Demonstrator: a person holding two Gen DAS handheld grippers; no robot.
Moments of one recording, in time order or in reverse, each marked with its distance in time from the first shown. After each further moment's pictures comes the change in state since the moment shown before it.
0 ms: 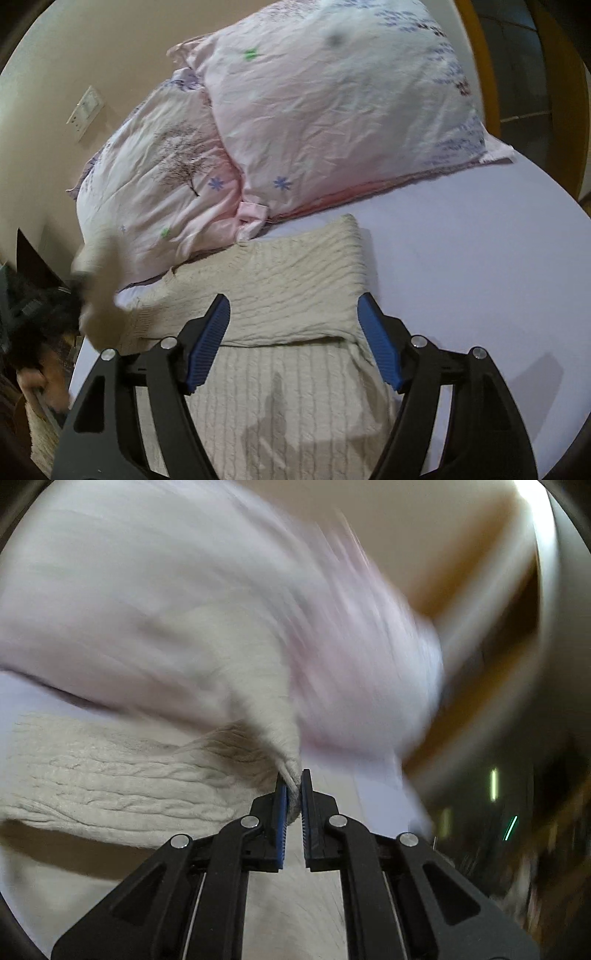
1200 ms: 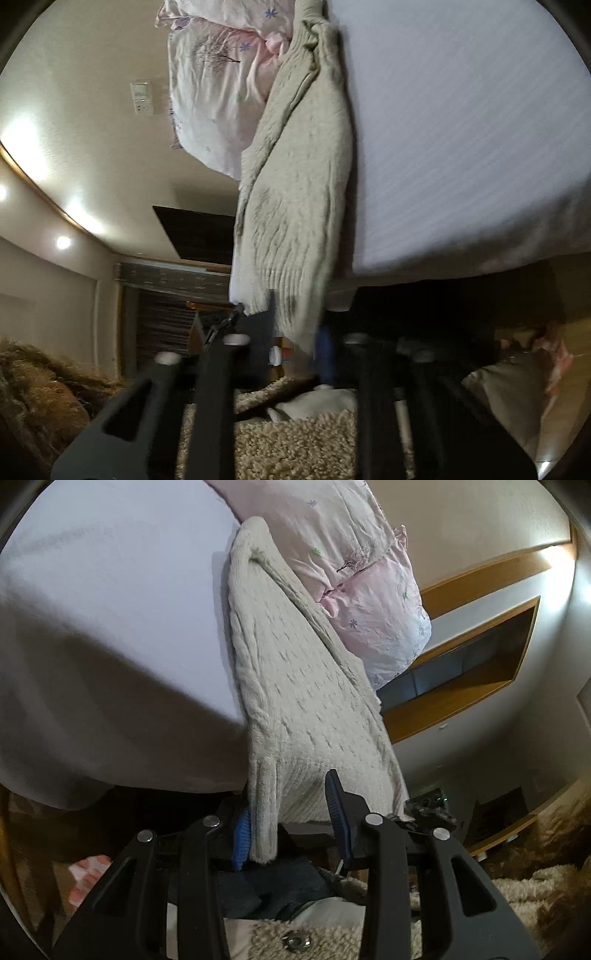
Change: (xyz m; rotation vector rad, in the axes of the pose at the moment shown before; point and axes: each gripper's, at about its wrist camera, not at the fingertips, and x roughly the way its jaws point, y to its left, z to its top) left arm -0.163 0.121 -0.270 -0.388 -0.009 -0.189; right arm -0.048 -0.096 -0.201 0.400 0.496 0.701
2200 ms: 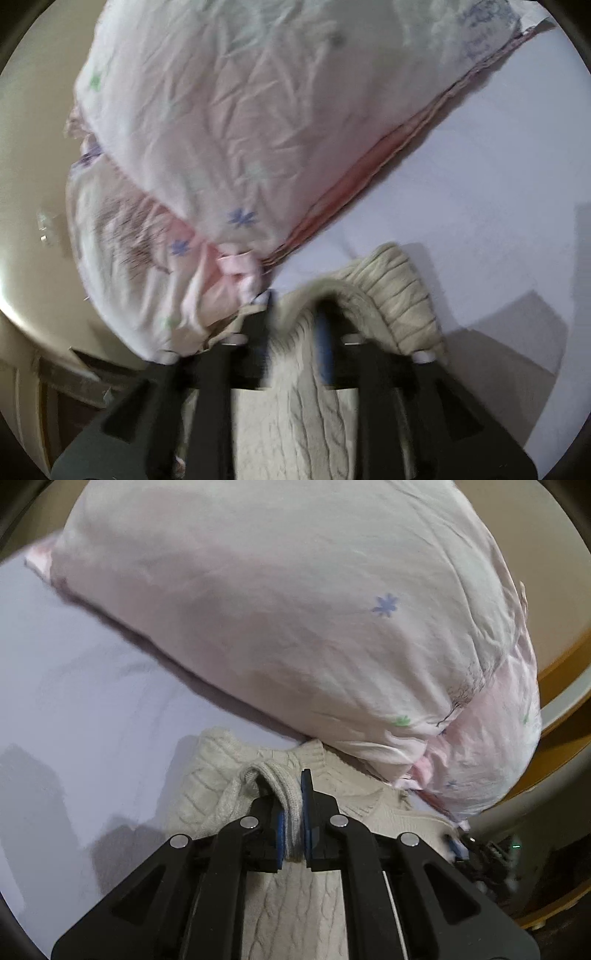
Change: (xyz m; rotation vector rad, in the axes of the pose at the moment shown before) left arm 0.150 -0.016 0.297 -0.017 -0.107 0.364; right arm 0.083 0.073 0.319 0.004 -0.478 -0.379
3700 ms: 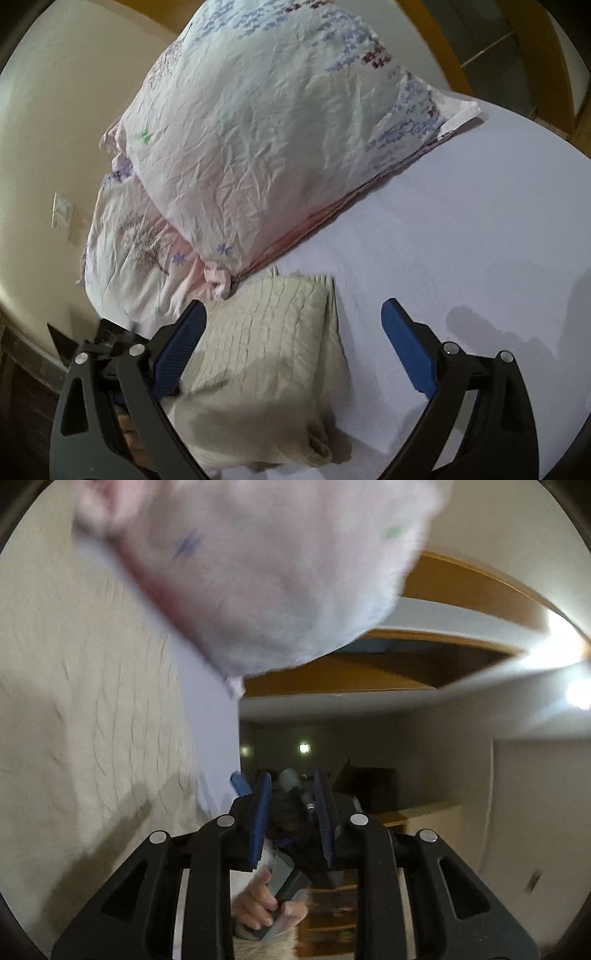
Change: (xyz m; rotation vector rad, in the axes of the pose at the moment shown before) left arm 0.132 -0.213 -0.120 -0.158 0.496 -0.825; right arm -0.138 -0.034 -0.001 -0.160 -0.105 -0.066
